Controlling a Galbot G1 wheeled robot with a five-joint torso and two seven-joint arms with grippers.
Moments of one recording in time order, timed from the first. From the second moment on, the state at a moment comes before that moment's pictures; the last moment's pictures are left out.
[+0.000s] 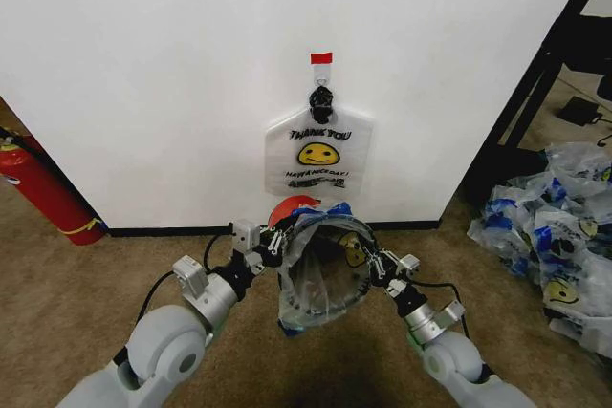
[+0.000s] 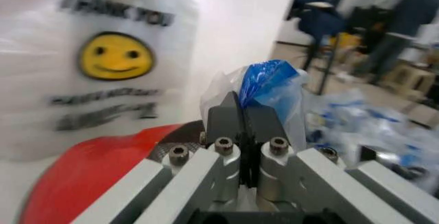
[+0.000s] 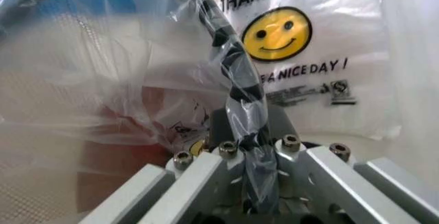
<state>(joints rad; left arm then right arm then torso) 1.22 -0.91 -0.21 -2.15 -0.80 0.13 0.16 -1.25 1.02 0.20 1.65 0.87 0.40 -0.47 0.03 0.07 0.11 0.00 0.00</state>
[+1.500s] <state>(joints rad) 1.08 -0.93 -0.21 -1.92 -0.81 -0.03 0.56 -1.29 1.03 0.26 1.65 1.14 0.23 -0.72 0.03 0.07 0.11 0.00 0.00</state>
